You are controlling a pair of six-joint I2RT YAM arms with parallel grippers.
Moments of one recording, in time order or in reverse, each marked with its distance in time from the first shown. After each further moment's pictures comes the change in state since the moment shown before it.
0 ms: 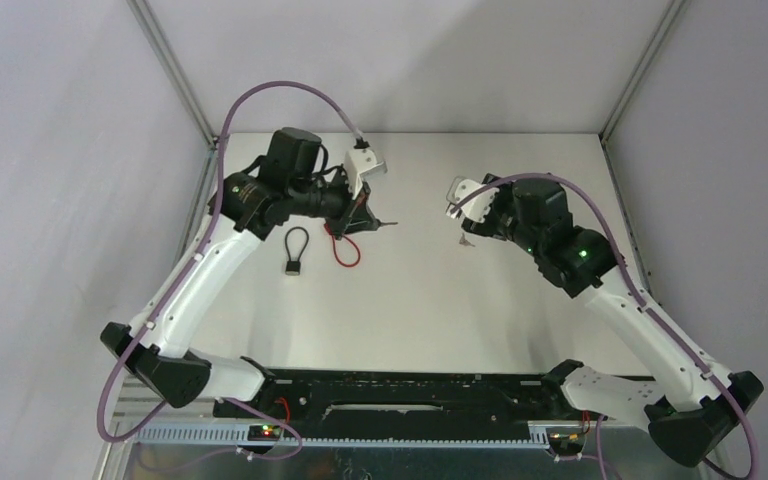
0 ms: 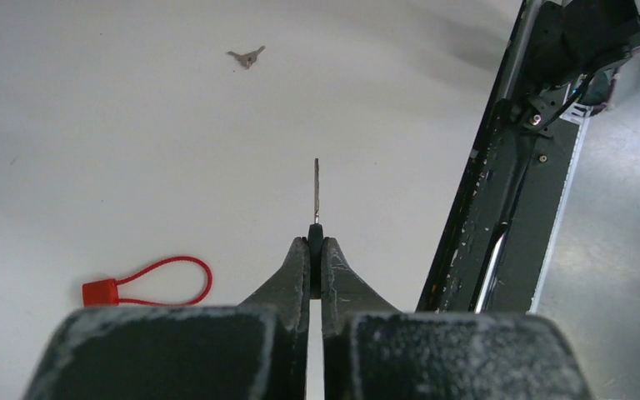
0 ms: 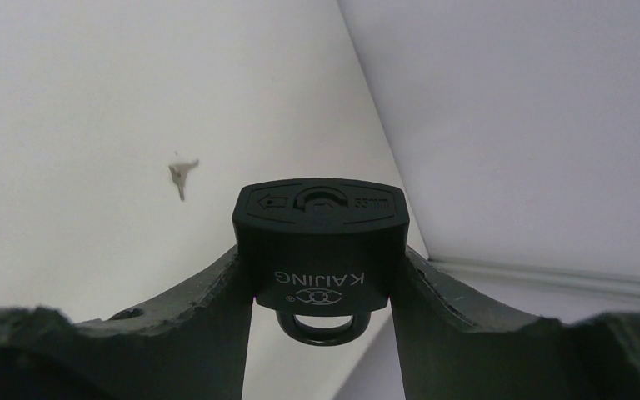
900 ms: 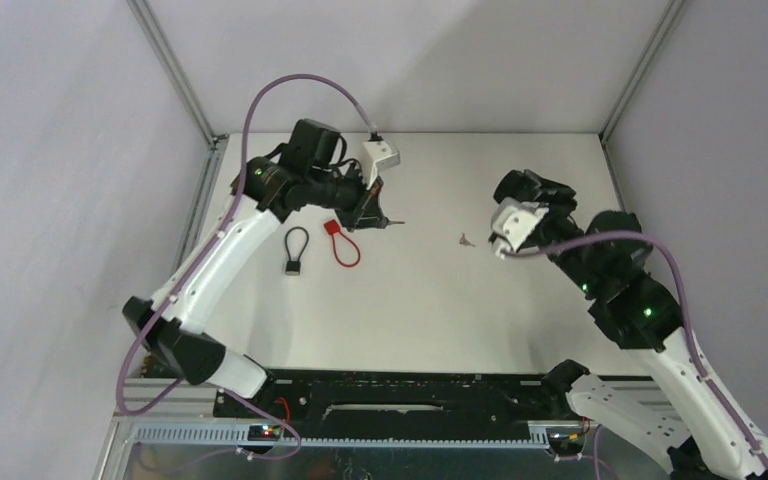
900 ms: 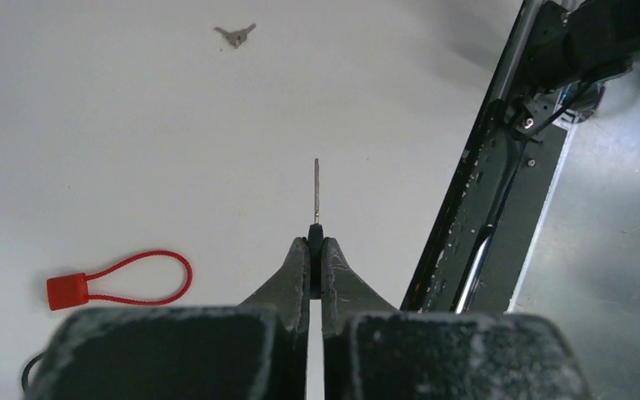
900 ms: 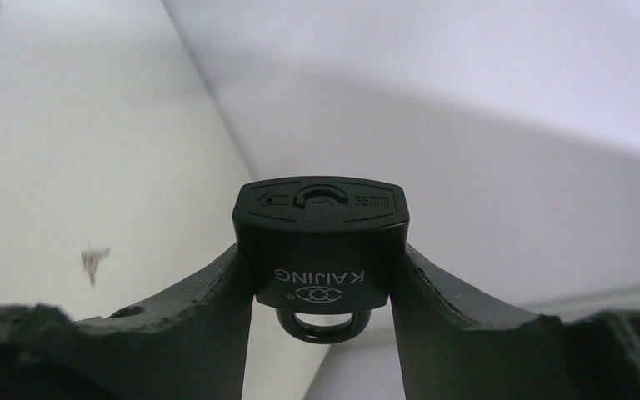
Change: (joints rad) left arm -0.009 0.166 0.116 -0.060 0.002 -0.042; right arm -0.025 -0.272 -0.033 0.092 -0.066 -0.136
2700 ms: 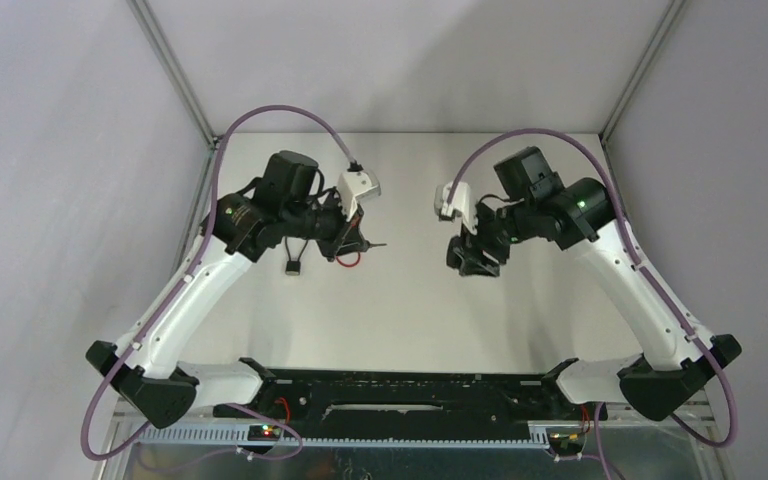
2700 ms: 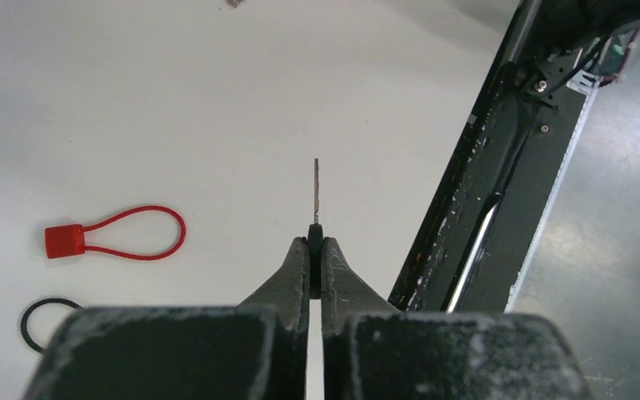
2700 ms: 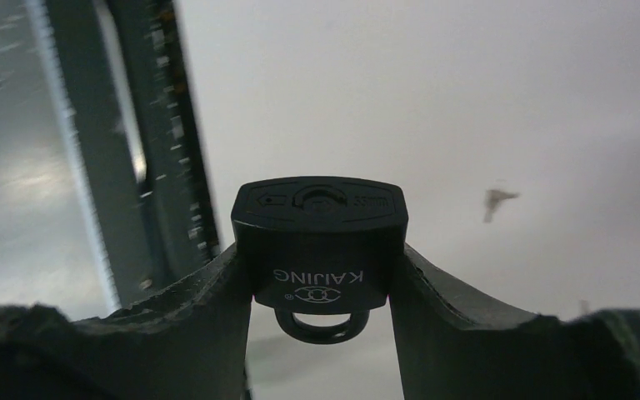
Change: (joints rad) left arm -0.027 -0.269 -0.237 0.039 -0.089 -0.011; right arm 0.027 0.540 0.484 -0.780 -0.488 0.313
